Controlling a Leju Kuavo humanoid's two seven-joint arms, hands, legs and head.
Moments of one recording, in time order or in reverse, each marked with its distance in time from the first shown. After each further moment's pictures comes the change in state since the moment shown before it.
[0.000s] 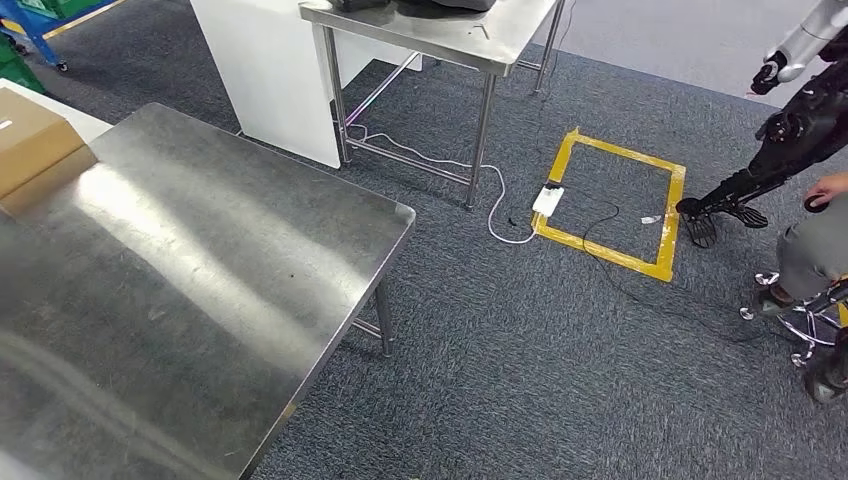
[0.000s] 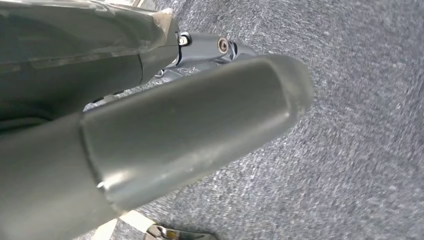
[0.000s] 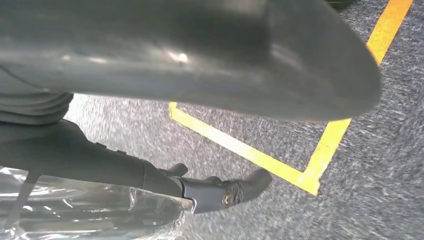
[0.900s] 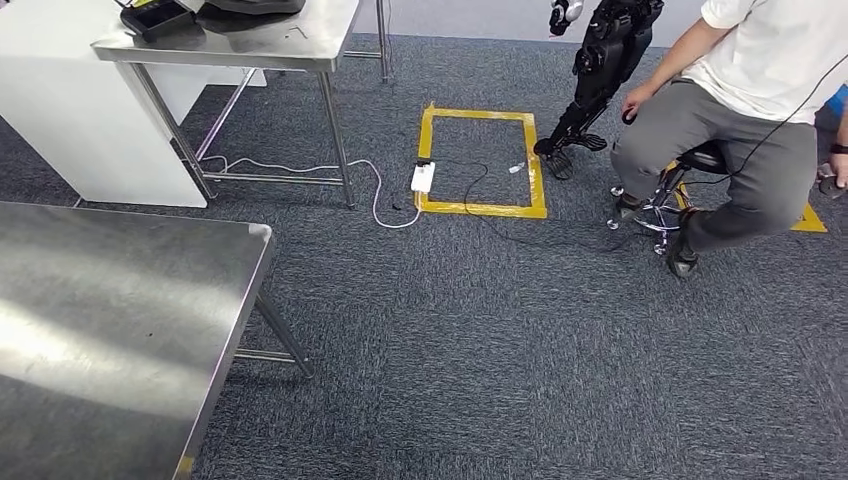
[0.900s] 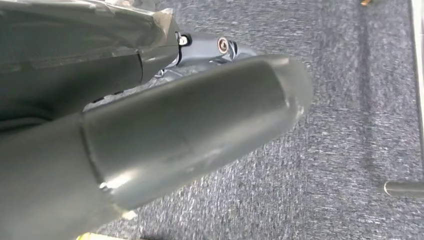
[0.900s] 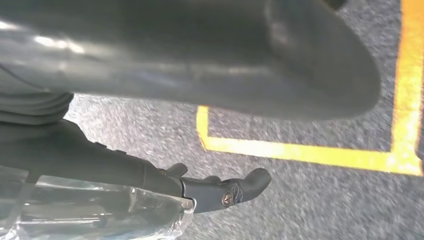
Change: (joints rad) left arm -0.021 0.026 -0.003 0.001 0.008 0.001 -0.001; right arm 0.004 -0.003 0.000 0.001 0.004 0.001 0.003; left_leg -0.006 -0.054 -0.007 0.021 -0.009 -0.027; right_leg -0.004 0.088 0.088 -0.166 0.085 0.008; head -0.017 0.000
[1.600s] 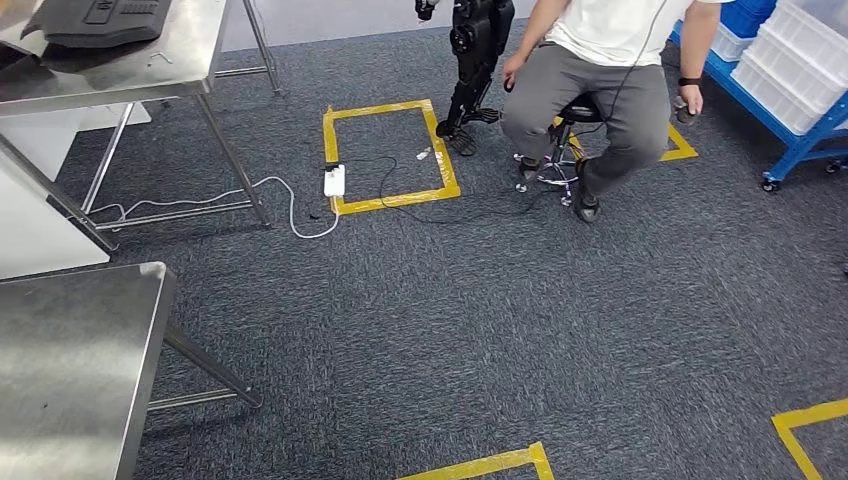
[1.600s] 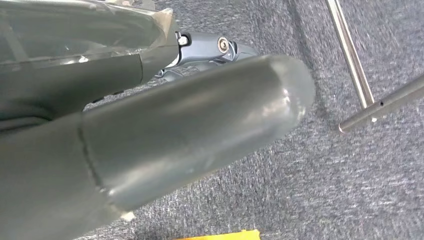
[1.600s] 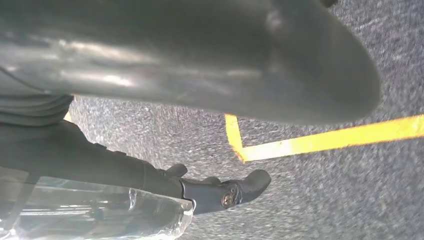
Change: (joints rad) left arm 0.002 -0.002 -0.002 0.001 0.000 0.004 -0.003; right arm -0.007 -0.002 0.000 0.000 -0.004 0.004 0.001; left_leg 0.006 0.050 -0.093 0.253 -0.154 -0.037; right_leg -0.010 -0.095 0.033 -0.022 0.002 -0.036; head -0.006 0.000
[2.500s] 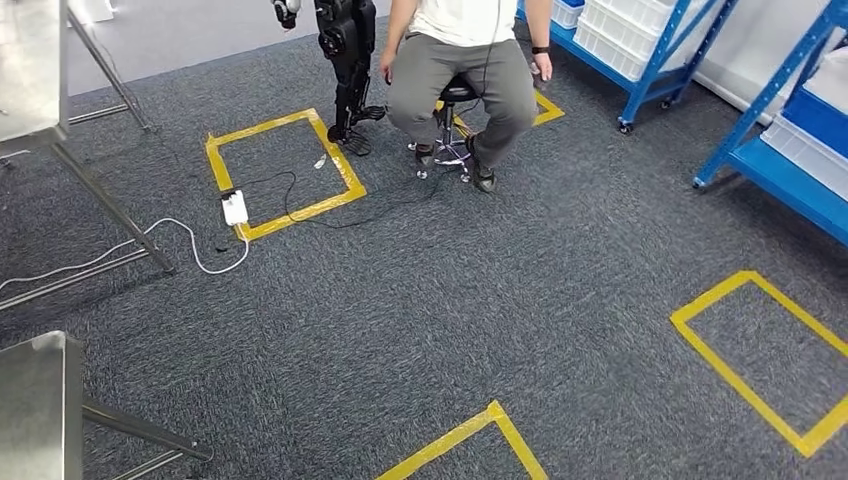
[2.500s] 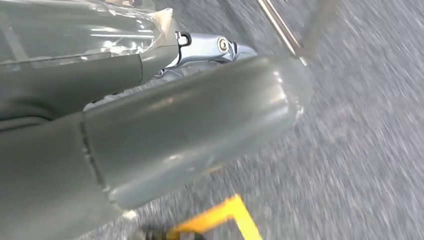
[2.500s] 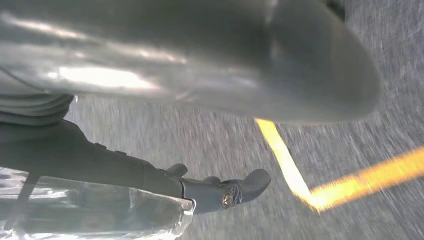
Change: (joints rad) left arm -0.009 0.000 0.000 0.000 -0.001 -0.055 0.021; right arm 0.004 -0.005 -0.001 0.002 -0.027 0.117 0.008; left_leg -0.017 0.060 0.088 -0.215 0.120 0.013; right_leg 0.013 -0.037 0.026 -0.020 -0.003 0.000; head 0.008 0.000
